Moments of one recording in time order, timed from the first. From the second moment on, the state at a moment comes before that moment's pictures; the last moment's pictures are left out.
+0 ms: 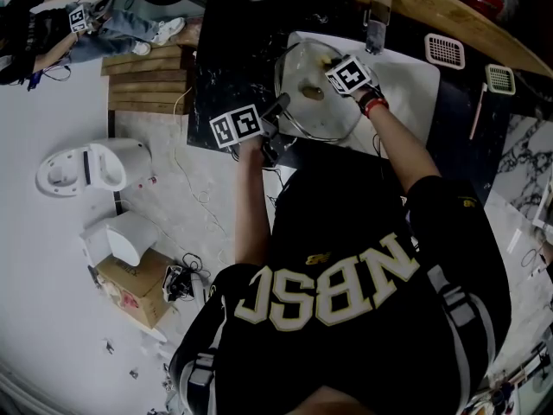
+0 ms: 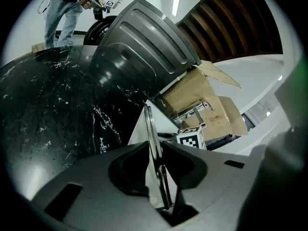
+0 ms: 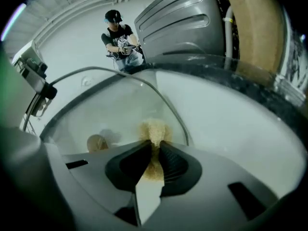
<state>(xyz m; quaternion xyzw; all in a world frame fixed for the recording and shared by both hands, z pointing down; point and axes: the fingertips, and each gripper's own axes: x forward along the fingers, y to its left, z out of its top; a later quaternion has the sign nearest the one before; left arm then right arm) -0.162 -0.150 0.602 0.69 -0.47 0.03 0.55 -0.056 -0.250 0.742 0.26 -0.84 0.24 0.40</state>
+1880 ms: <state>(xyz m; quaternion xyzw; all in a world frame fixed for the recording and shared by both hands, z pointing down) -0.162 -0.149 0.601 0.69 -0.47 0.02 0.56 -0.077 -0.090 0.687 0.06 -0.84 0.29 0.45</state>
